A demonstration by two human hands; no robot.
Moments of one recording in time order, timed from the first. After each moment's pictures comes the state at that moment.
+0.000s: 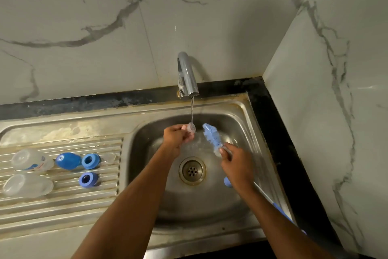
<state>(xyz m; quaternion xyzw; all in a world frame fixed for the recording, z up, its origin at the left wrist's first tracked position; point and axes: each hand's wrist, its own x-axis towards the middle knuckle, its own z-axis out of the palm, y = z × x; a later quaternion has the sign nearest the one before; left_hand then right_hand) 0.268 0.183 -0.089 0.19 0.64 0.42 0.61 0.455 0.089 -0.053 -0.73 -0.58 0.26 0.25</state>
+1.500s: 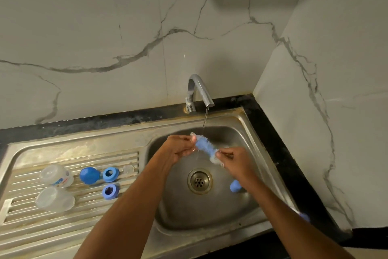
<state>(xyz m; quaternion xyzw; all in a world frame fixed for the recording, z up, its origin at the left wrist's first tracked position) 0.207 0.156 -0.013 0.25 0.53 0.32 0.74 0.409 0.071 0.004 -0.68 -0.54 0.37 0.32</state>
